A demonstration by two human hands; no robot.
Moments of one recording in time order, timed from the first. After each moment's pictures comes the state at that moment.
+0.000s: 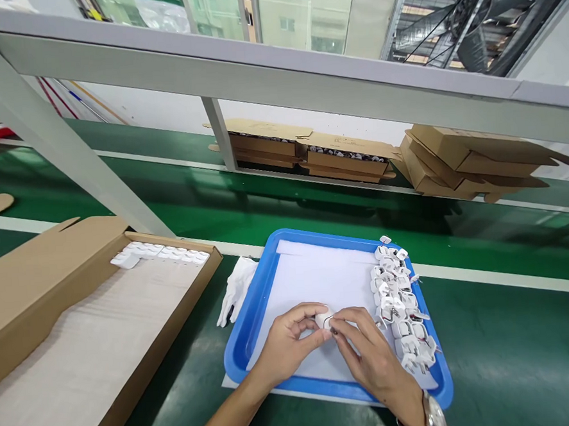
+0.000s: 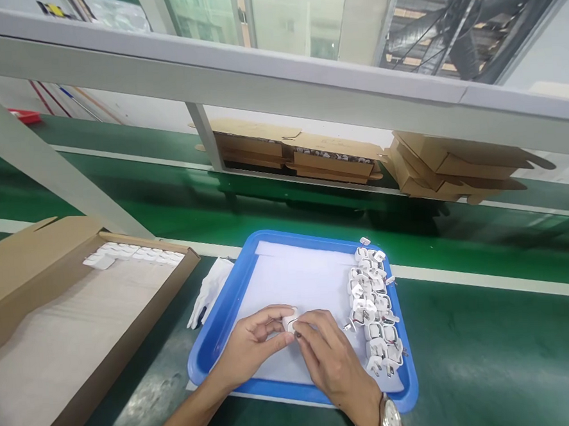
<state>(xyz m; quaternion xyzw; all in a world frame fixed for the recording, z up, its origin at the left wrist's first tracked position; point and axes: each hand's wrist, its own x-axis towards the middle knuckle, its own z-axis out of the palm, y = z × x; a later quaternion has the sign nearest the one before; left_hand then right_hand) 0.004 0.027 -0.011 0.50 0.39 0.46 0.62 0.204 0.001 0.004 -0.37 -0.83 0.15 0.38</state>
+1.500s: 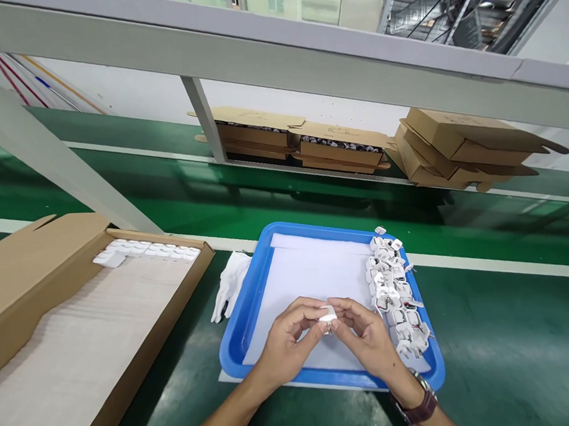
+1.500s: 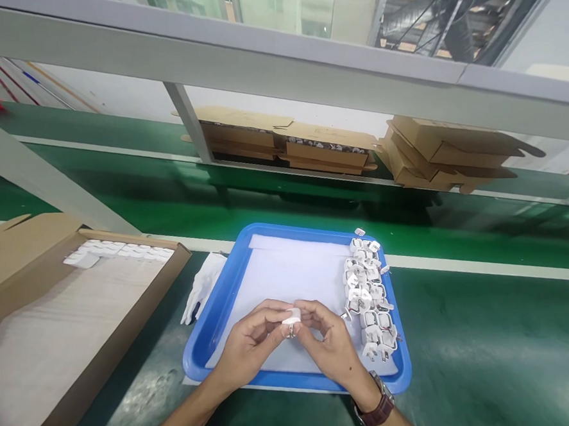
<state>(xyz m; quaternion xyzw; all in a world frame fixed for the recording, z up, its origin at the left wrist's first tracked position) 0.008 0.017 -0.013 0.56 0.31 0.51 0.57 0.198 0.001 -0.001 -0.47 -0.56 0.52 0.44</state>
